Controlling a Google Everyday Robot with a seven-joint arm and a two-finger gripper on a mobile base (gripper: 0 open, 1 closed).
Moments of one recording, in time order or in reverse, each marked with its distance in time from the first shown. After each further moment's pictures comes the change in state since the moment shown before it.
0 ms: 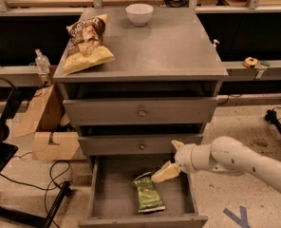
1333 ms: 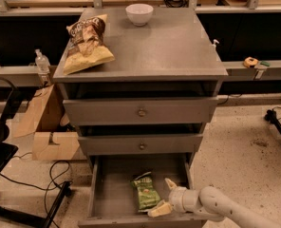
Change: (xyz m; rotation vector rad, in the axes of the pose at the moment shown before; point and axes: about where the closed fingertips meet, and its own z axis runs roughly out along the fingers) arm 0.208 0.025 0.154 -0.054 -0.102 0.083
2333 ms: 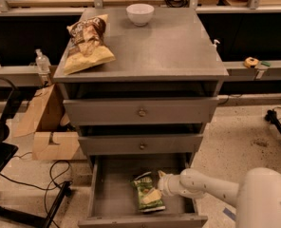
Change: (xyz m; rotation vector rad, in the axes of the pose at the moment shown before) arm 0.005 -0.054 0.069 0.026 0.194 -0.005
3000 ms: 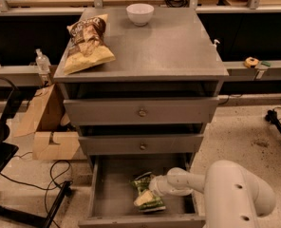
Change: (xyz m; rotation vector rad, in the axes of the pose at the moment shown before) arm 0.026 -0.005 0.073 -0.054 0.099 0.015
